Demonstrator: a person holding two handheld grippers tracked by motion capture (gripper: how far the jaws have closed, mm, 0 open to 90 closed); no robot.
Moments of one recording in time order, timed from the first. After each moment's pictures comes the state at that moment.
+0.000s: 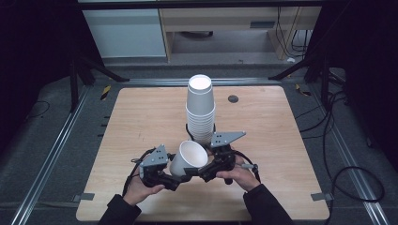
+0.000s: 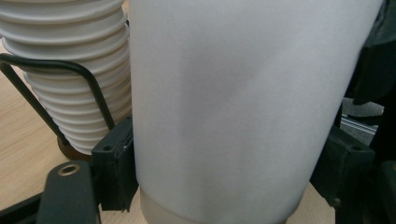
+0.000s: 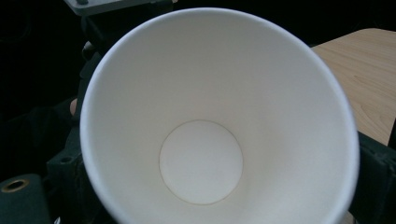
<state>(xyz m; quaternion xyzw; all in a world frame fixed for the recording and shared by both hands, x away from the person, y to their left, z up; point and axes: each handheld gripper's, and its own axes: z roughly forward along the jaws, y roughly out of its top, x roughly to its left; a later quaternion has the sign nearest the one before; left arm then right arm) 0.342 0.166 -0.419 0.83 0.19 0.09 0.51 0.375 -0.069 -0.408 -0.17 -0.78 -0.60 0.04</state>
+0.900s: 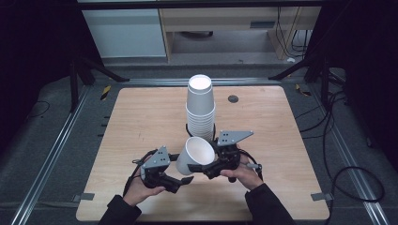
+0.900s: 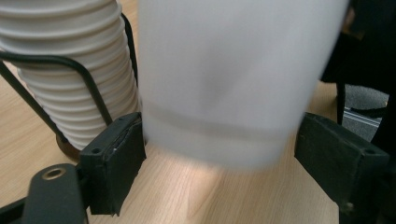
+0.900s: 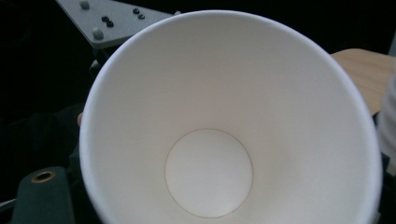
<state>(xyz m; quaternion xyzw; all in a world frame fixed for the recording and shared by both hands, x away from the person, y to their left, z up) 0.342 0.167 -0.422 0.84 0.19 0.09 0.50 0.374 -0.084 -0.398 -0.16 -0.77 -0.62 0.01</state>
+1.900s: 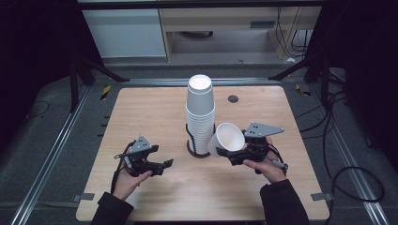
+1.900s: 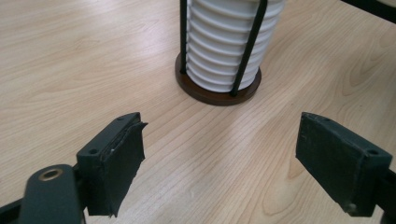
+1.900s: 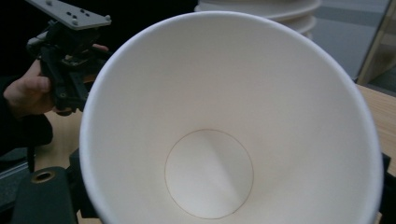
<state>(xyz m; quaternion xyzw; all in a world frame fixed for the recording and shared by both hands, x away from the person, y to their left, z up) 0.377 0.220 -0.441 0.81 0.35 0.14 0.44 0.384 -0.155 -0.389 -0.26 -0.77 -0.57 -0.13</state>
